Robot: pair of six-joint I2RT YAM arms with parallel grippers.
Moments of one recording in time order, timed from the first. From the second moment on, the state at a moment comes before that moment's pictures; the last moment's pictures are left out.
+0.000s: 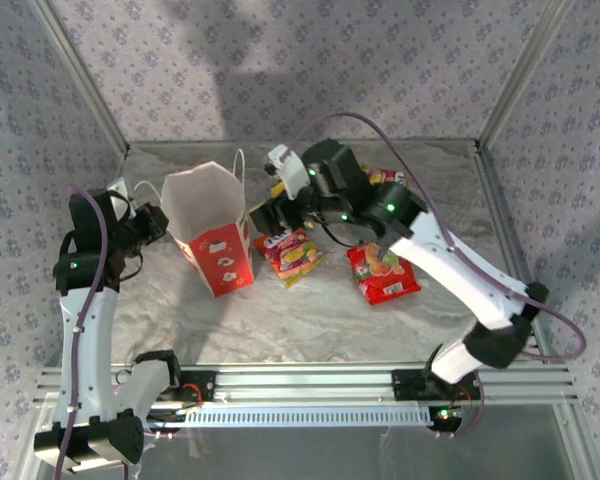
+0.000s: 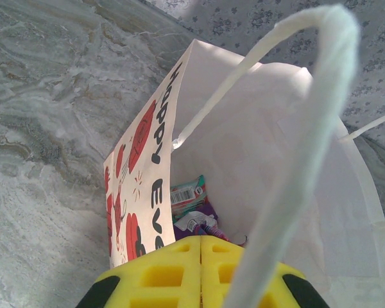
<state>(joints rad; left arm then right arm) 0.11 0.91 1.11 -0.82 0.30 -0.45 0.93 1.51 1.81 -0.79 -0.12 0.13</state>
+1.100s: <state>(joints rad) 0.11 0.91 1.14 -0.88 0.29 -0.45 0.71 1.39 1.40 -0.65 -0.17 0.26</state>
